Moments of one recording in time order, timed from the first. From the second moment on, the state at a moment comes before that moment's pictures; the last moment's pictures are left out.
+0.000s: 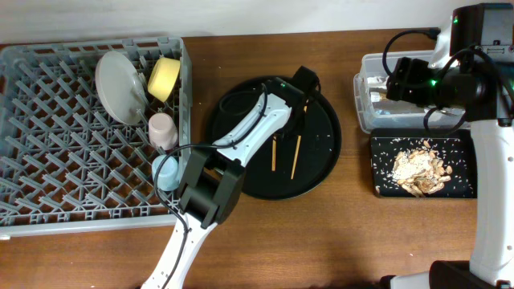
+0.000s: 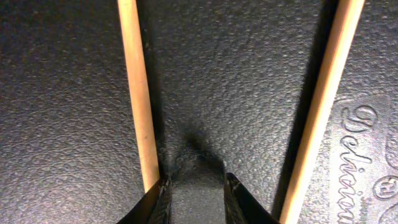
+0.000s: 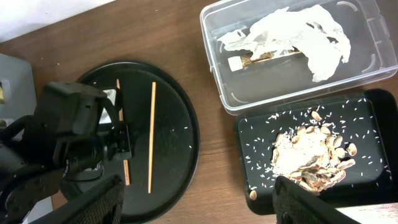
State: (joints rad) left arm -0.64 2.52 2.22 -1.08 -0.08 -0.49; right arm -0.04 1.59 2.01 -1.41 -0.06 0.26
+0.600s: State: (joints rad) left arm -0.61 2.47 2.22 -1.11 -0.11 -0.50; right arm -0.04 1.63 2.01 -1.41 -0.06 0.26
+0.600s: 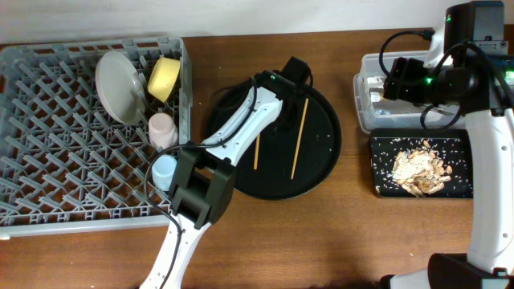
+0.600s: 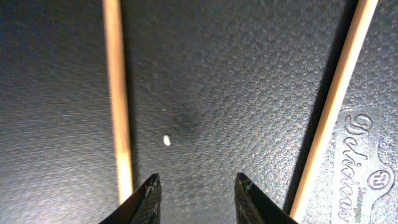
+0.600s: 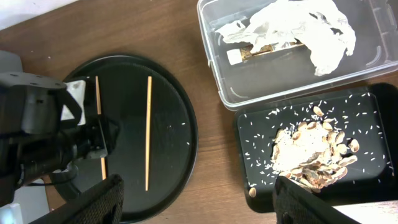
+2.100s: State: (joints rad) left arm -0.49 2.43 2.42 -1.42 -0.15 -0.45; right arm -0.04 1.63 2.01 -1.46 -0.06 0.26
